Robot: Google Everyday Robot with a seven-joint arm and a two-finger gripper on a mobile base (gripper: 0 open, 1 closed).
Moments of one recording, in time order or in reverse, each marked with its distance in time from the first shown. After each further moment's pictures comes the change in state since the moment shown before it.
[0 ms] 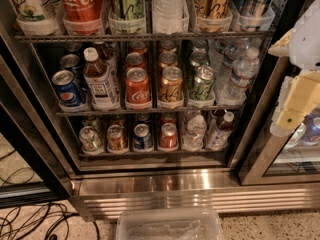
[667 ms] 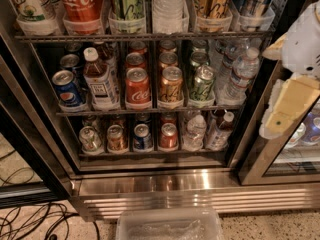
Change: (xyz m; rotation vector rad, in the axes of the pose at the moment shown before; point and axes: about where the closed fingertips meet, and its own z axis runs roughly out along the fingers) arm -0.014 0.006 0.006 0.000 -0.045 0.026
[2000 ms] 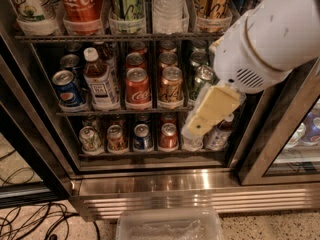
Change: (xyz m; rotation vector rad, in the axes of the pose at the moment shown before) arm -0.112 0.031 0.014 0.117 -0.230 0.030
